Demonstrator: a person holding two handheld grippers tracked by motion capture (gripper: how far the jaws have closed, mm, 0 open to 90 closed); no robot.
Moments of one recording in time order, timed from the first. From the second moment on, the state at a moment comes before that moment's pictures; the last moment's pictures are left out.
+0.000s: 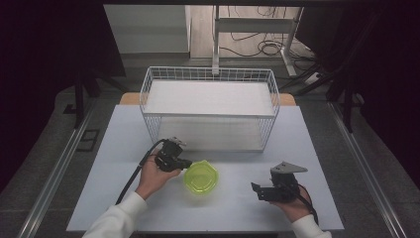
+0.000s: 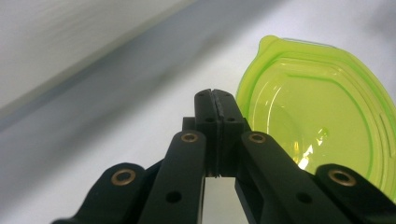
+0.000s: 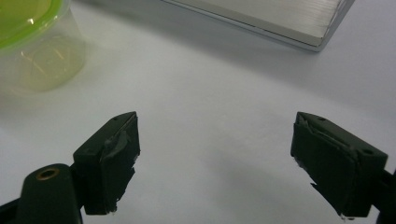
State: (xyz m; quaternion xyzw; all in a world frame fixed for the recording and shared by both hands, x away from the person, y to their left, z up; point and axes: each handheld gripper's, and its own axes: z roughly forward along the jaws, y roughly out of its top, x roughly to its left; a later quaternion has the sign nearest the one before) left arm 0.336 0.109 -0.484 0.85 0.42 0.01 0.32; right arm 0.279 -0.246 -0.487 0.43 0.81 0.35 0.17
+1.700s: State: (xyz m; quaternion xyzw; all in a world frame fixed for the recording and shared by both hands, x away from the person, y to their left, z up) left arm 0.269 0.178 -0.466 0.73 0.50 -0.05 0.46; right arm 0.287 -0.254 -0.460 0.46 0.79 0.39 0.11
